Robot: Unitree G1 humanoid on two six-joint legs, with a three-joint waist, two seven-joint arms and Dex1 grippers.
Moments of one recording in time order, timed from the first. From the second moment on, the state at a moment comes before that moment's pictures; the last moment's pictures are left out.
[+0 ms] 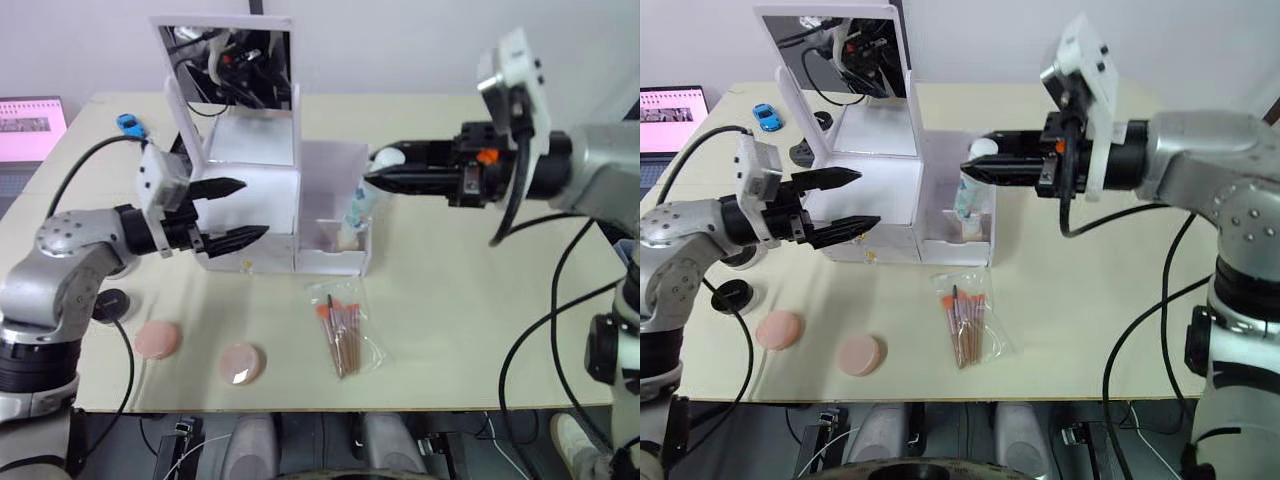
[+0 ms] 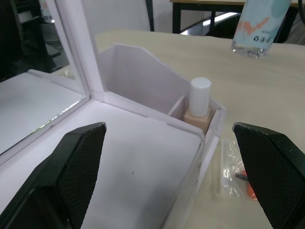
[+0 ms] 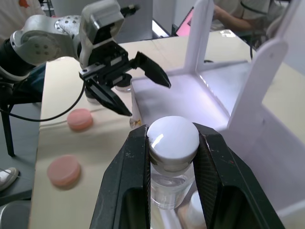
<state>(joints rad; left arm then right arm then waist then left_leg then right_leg) -0.41 0.78 0.17 -0.25 -0.62 0.54 -0.97 -0.99 -0.80 -0.06 -0.37 0.93 1.16 0.76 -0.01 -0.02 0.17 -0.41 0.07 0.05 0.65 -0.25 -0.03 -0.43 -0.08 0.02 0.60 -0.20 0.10</state>
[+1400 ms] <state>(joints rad) -0.29 0.83 0.34 -0.36 -0.73 0.58 -0.91 -0.96 -0.50 0.36 0.03 0.34 0.78 0.94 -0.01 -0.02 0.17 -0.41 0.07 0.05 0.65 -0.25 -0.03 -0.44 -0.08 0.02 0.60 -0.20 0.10</state>
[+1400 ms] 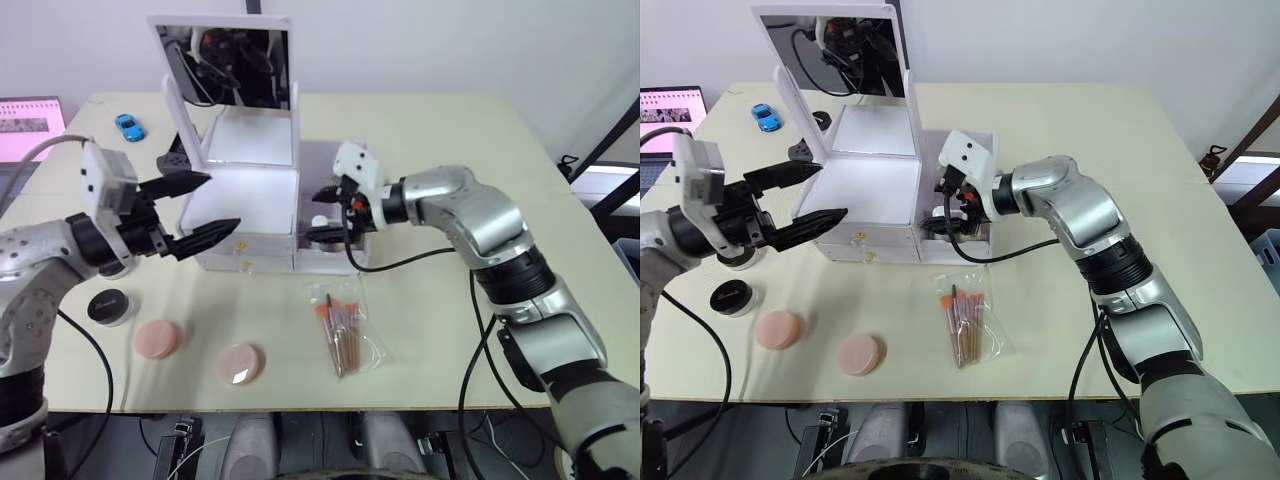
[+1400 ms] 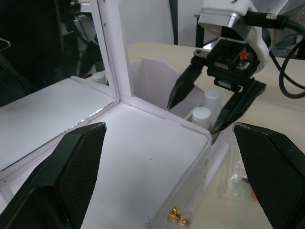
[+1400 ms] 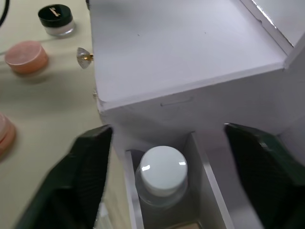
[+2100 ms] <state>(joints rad) -0.16 1.00 0.54 0.25 -0.59 0.34 -1.13 -0.52 -0.94 -0.35 -0.23 0.67 0.81 1.14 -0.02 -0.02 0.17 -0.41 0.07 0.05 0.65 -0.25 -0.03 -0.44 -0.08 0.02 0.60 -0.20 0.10</state>
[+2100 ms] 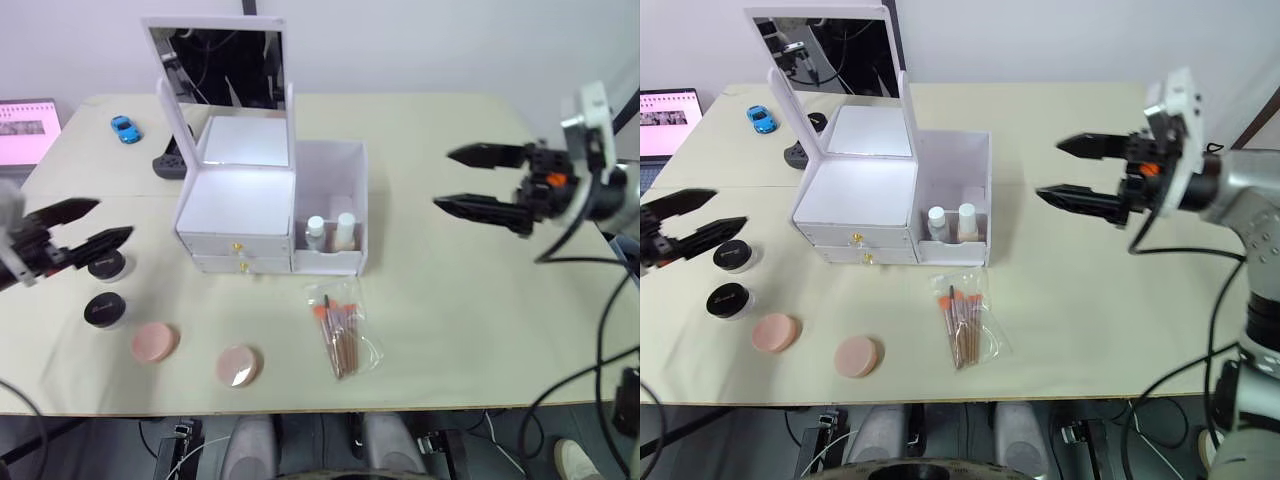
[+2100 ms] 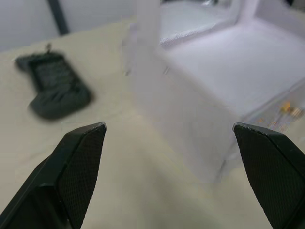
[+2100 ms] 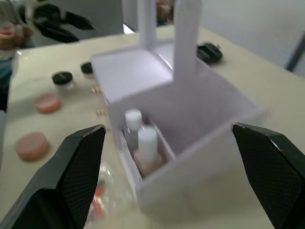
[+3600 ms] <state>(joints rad) -0.23 1.43 0.57 -0.31 -1.32 1.53 -1.09 -0.66 -0.96 -0.17 -0.36 1.00 1.22 0.90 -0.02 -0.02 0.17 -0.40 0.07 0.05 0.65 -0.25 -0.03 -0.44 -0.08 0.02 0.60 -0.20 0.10</state>
